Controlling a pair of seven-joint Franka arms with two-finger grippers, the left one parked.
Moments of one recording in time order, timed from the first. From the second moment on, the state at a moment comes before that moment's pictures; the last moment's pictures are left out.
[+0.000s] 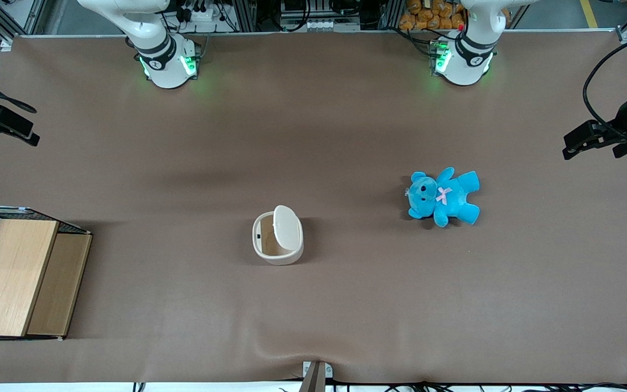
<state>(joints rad) -0.04 -0.02 -0.03 -1.55 0.01 1.51 0.07</state>
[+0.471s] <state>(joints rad) -0.04 -0.02 -0.05 -1.55 0.00 1.52 0.07</state>
